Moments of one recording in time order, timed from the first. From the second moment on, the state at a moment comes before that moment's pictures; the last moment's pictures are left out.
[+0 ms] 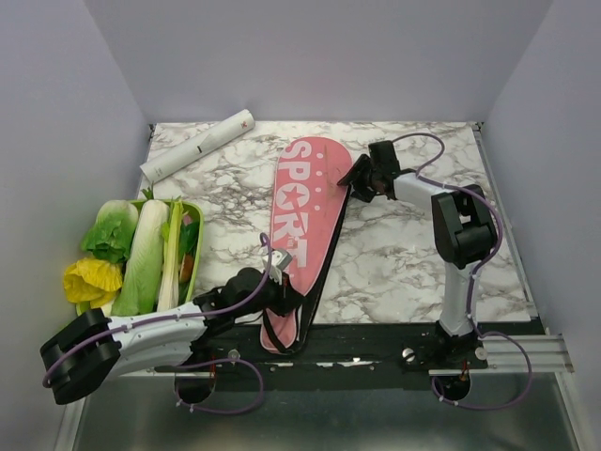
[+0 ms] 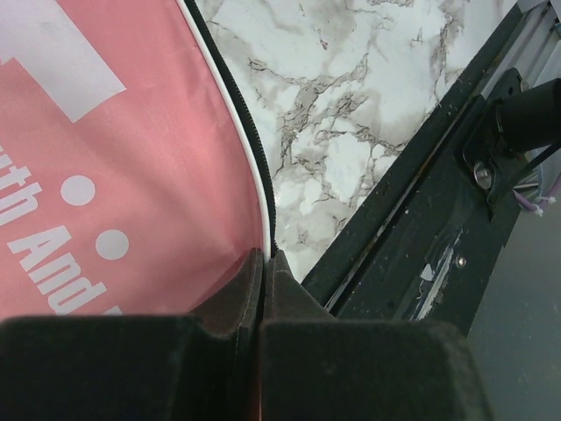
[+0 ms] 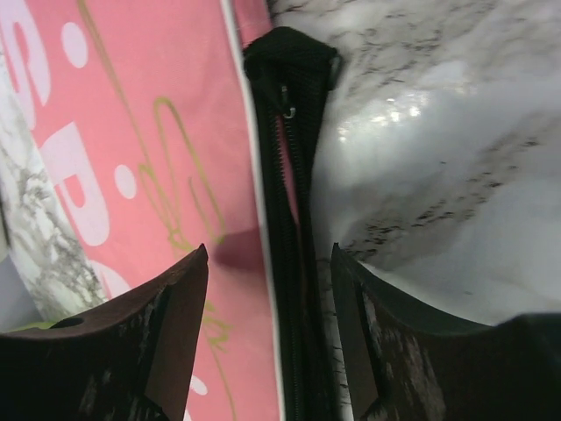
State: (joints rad) left arm -0.99 0.95 0.17 0.37 0.11 -0.60; right arm 0.32 2.07 1.39 -0.09 -0.13 0.90
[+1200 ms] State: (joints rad) left arm -1.18 0.95 0.47 0.24 0.17 -0.57; right arm 0.24 2.01 1.28 -0.10 -0.10 0.98
